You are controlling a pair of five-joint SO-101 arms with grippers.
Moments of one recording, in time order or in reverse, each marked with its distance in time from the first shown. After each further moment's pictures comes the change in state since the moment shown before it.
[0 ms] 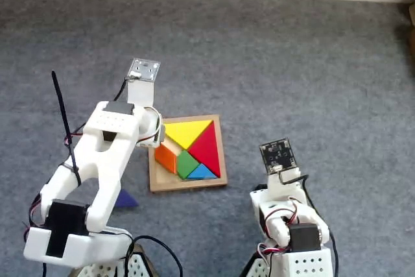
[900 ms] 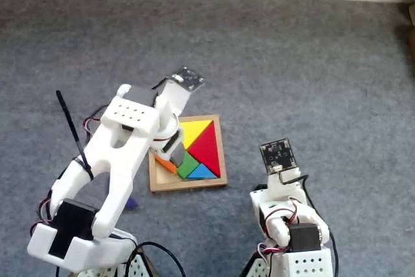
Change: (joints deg) left arm 9.8 0.0 -14.2 26.5 -19.9; right arm 0.0 0.0 0.0 0.0 0.0
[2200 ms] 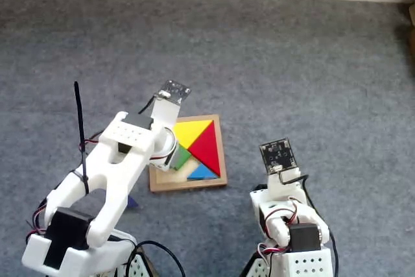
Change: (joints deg) left arm -2.8 -2.1 19.3 -20.7 12.7; right arm 0.0 0.0 0.0 0.0 0.0
